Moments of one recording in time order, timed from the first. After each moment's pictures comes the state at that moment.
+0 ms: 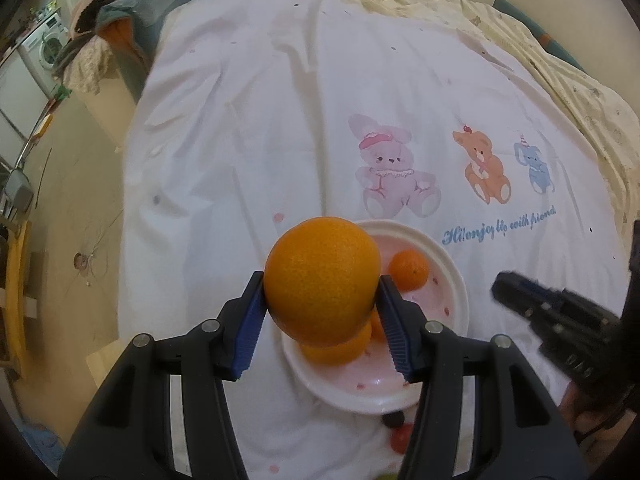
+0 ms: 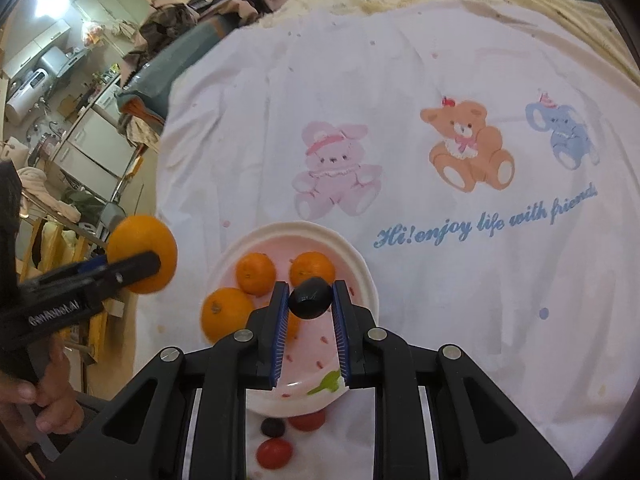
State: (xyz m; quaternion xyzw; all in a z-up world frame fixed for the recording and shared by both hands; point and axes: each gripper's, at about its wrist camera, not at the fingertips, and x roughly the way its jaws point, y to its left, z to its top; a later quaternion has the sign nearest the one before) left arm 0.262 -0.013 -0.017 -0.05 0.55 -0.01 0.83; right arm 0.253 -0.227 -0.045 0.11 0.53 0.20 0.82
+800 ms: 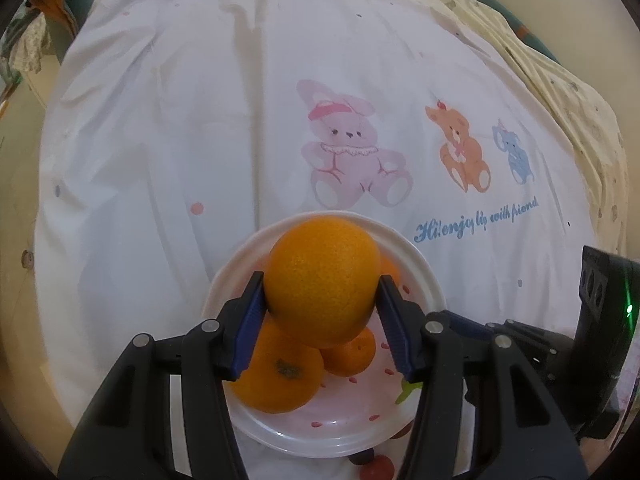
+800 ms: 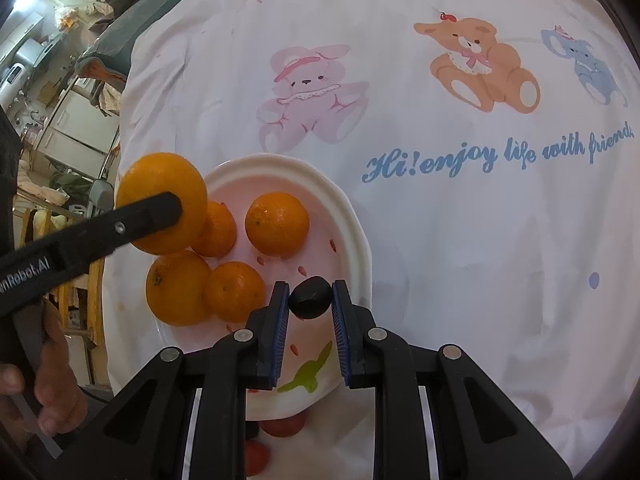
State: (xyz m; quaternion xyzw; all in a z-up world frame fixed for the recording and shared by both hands) left arm 0.288 -0.032 -0.074 -0.10 0.58 -0.09 0.81; right arm 0.261 -0.222 -0.110 0.11 0.60 0.19 0.77
